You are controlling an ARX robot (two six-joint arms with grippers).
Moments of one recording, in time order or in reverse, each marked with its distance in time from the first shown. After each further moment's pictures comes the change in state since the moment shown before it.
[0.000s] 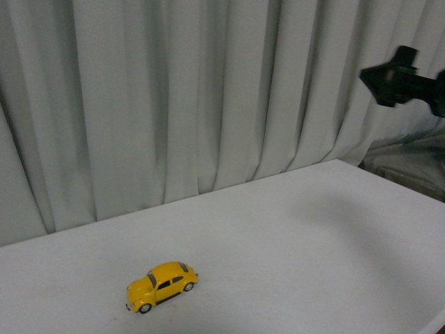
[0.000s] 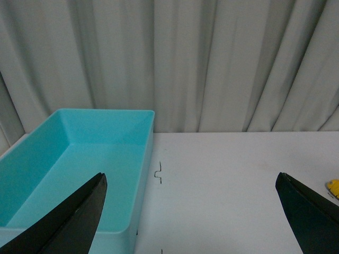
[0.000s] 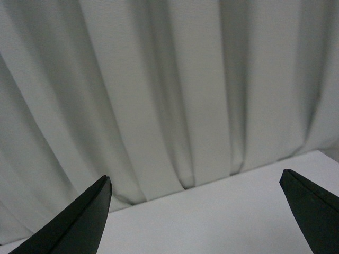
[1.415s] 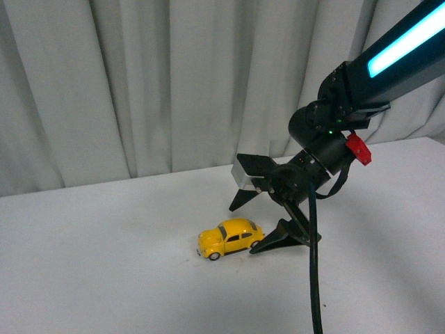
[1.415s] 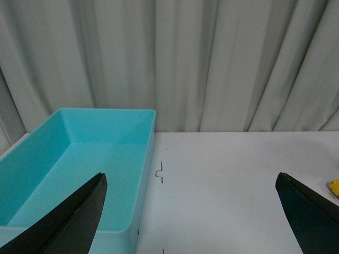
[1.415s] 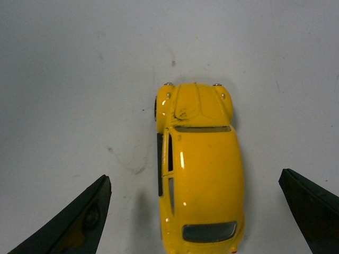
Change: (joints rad) left arm 0.000 0.000 0.000 0.000 0.000 0.001; right arm 0.517 1.035 1.253 -1.781 -0.411 -1.888
